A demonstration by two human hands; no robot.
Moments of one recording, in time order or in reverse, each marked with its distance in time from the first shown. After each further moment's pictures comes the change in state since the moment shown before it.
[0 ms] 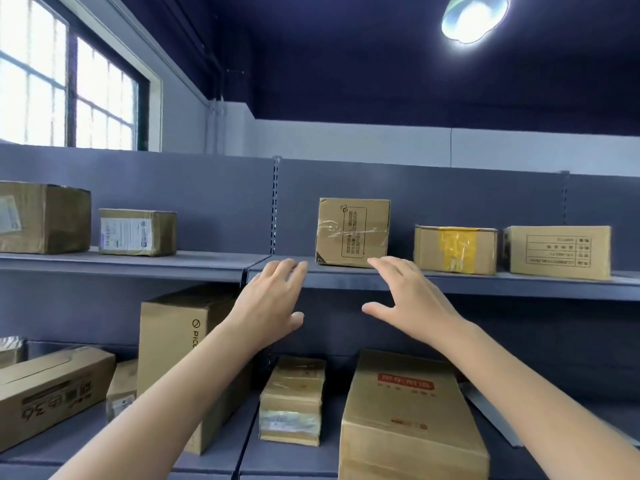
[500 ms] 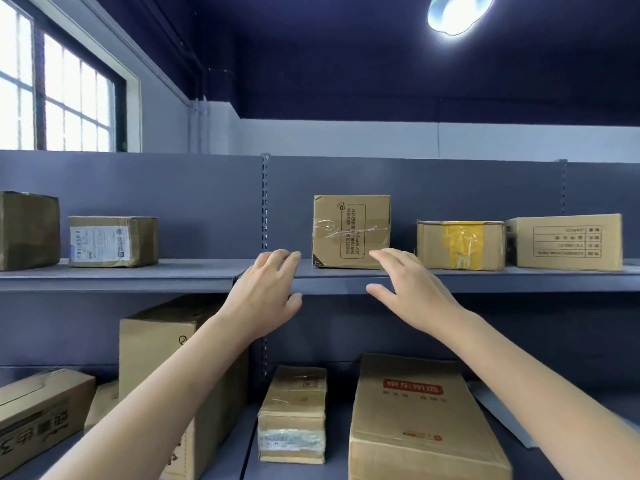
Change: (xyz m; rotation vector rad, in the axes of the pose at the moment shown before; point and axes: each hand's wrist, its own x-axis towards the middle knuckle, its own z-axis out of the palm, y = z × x) left_hand 0.034 -0.028 0.020 -0.109 0.031 -0.014; right_hand 0.037 0.010 0.023 0.020 0.054 0.082
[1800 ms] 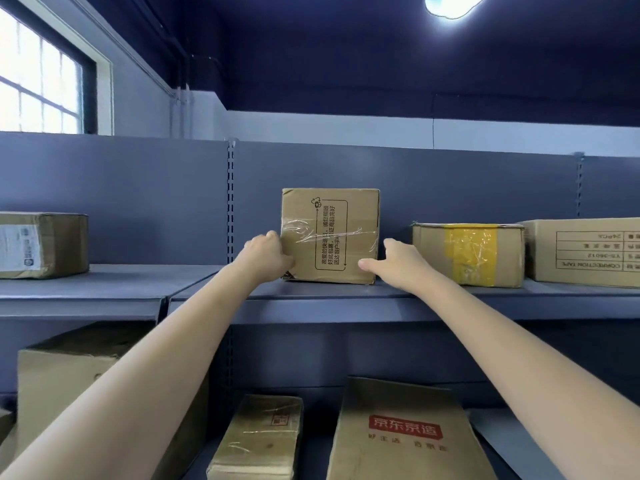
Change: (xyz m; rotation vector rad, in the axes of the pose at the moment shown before) left_hand 0.156 -0.010 0.080 -0.255 -0.258 -0.418; right_hand 0.121 0.095 0.046 0.231 -0.154 0.375
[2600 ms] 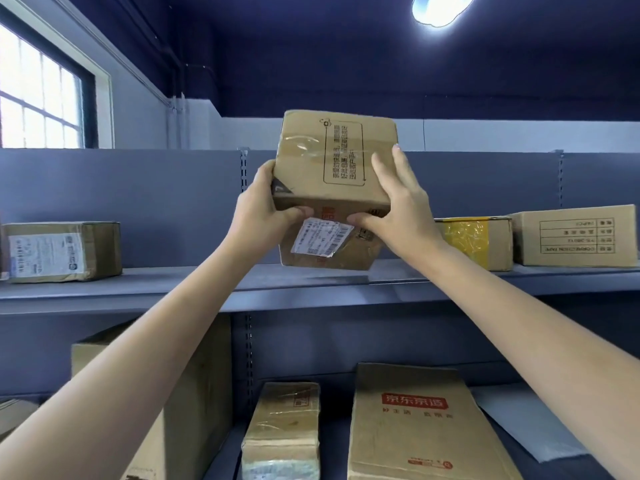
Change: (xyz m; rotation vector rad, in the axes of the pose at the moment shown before) left_hand -0.077 0.003 -0.077 -0.624 0.403 0.399; right_hand -0.064 -0.071 -0.035 0.090 0.505 -0.435
